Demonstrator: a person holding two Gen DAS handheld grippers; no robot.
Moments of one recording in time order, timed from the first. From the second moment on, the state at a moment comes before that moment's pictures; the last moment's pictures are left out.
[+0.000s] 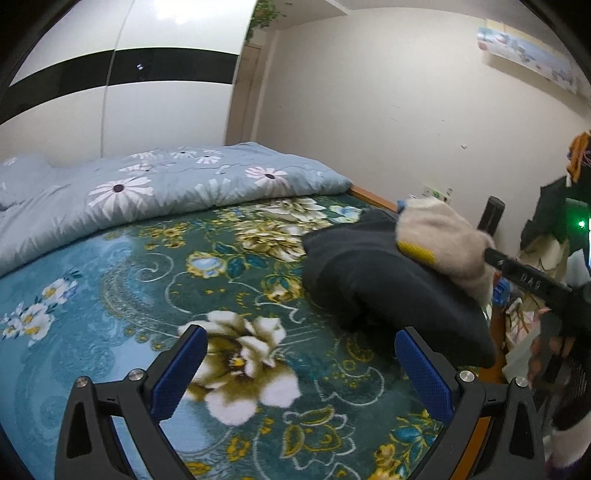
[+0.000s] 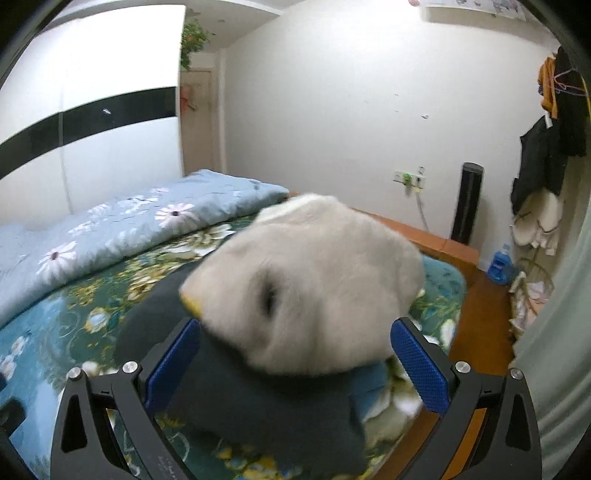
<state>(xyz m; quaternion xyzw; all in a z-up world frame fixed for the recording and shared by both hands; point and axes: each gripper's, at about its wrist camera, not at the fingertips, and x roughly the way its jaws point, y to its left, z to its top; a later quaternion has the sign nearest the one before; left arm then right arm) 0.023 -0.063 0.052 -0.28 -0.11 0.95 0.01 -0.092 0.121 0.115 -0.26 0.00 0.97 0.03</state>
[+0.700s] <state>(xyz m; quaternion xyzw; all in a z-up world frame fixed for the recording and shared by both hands) 0.027 -0.110 0.052 -0.29 -0.20 0.94 -0.01 -0.116 0.113 0.115 -0.28 -0.06 0.96 0.04</state>
